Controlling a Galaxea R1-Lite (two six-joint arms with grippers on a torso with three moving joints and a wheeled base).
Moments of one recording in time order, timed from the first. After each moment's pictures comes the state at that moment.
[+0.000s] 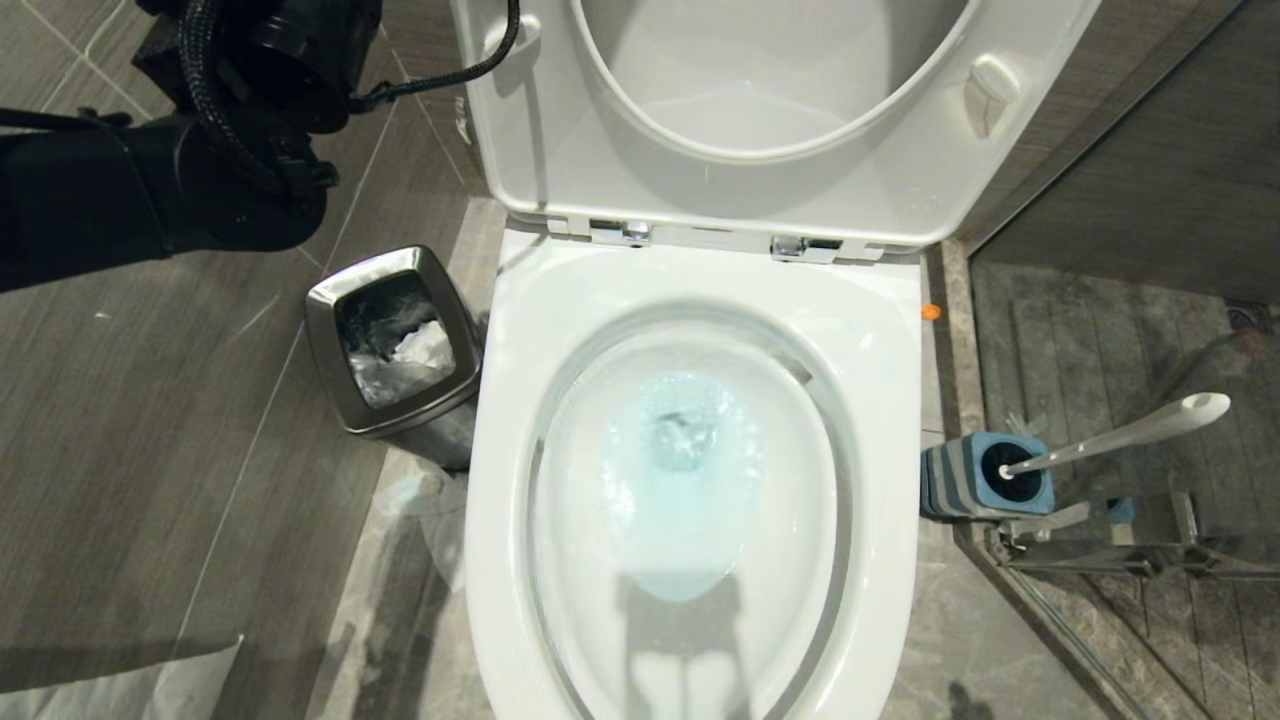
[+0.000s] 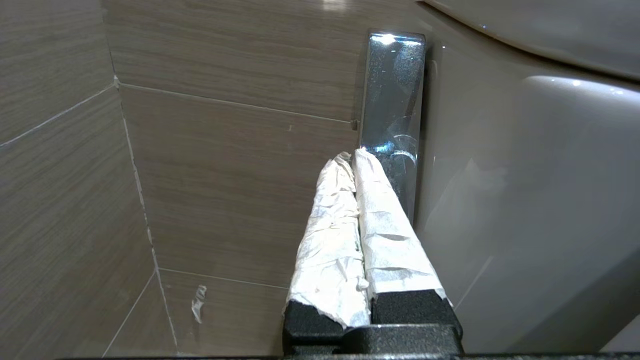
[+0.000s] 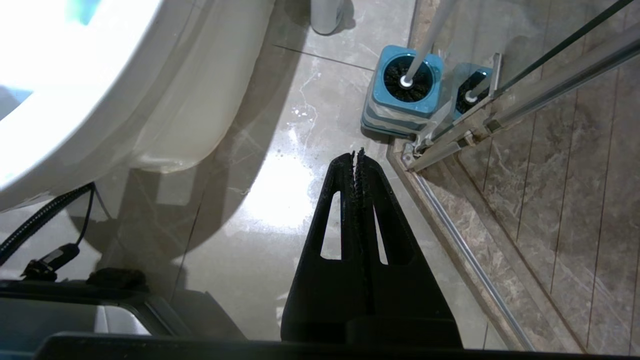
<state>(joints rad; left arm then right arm) -0.49 2.03 -1.95 -0.82 0.13 0.15 0.01 0.00 0.00 0.01 0.00 -0.04</state>
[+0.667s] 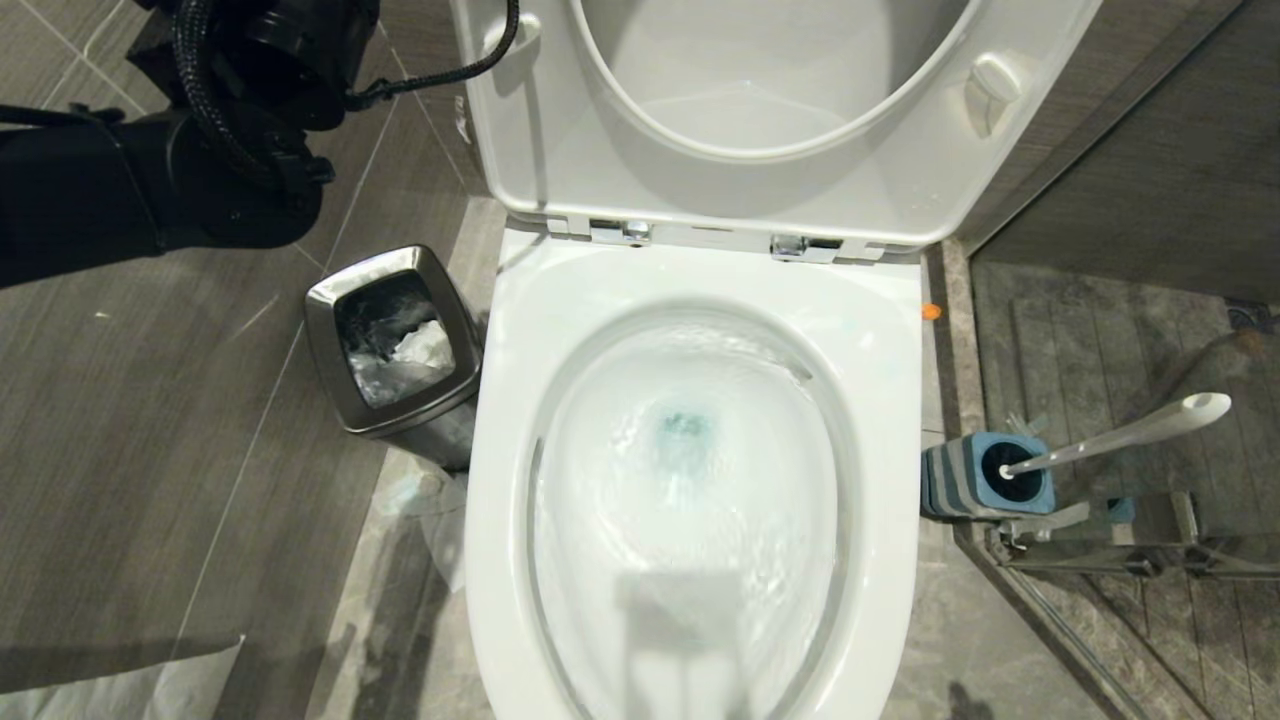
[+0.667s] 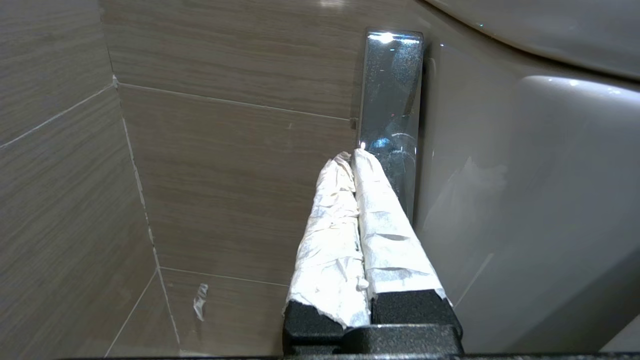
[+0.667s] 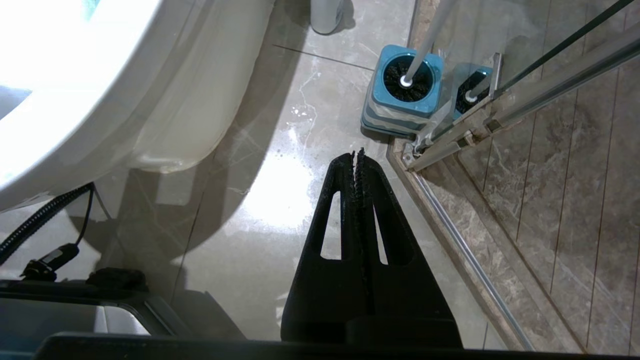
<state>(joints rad) -0.49 2.02 -1.95 -0.81 0.13 0.15 0.01 0.00 0.00 0.01 0.00 -0.04</state>
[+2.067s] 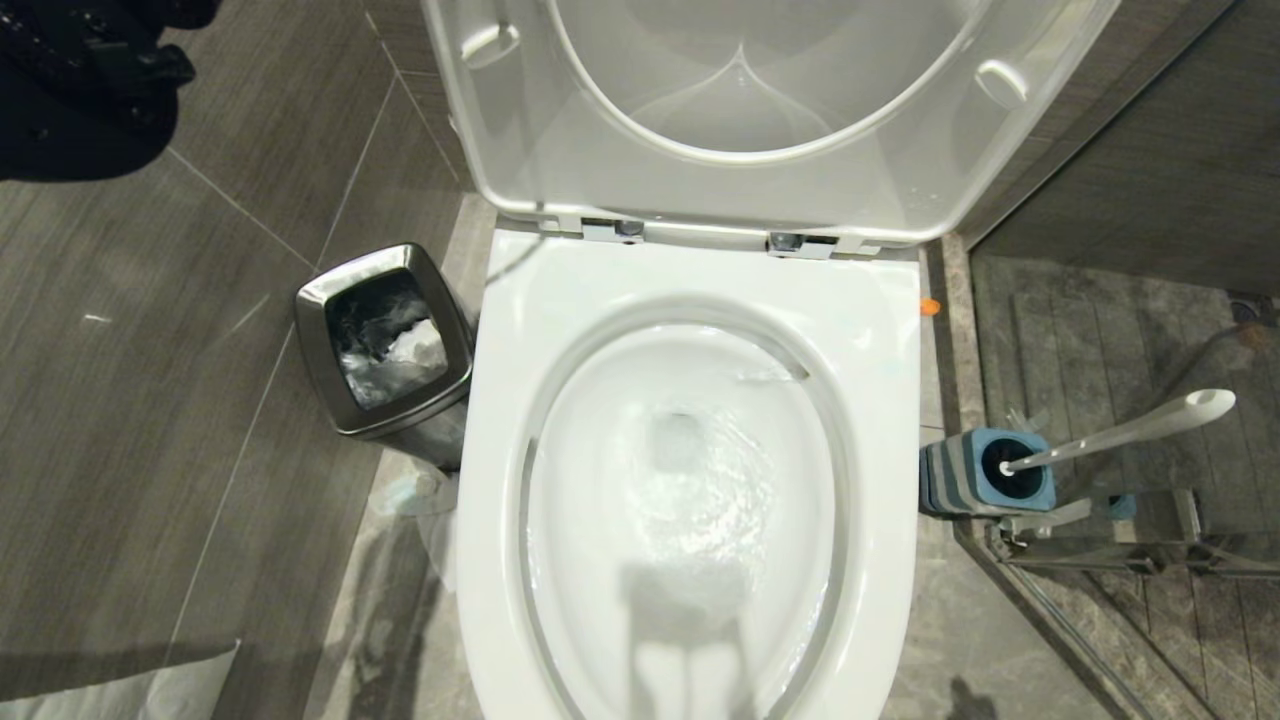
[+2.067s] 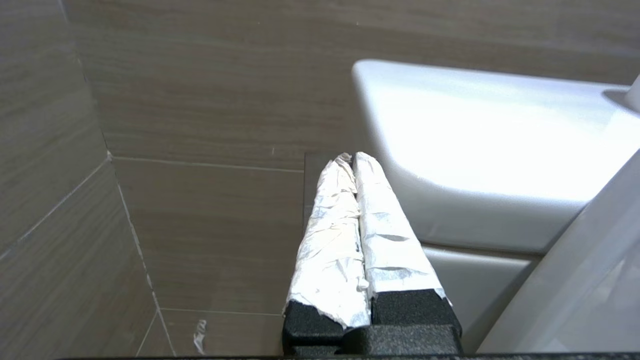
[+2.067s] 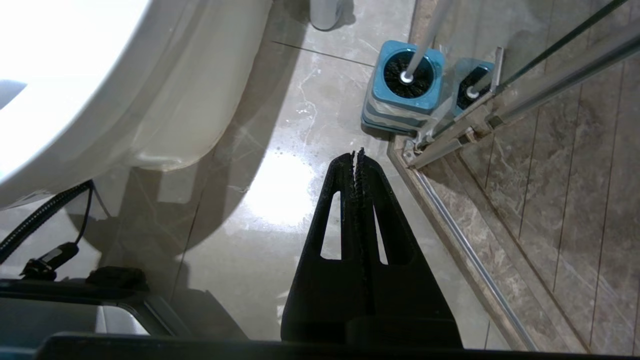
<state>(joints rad) -0.51 1.81 -1.94 -0.73 0.13 0.23 0.01 0.00 0.00 0.01 0.00 -0.04</state>
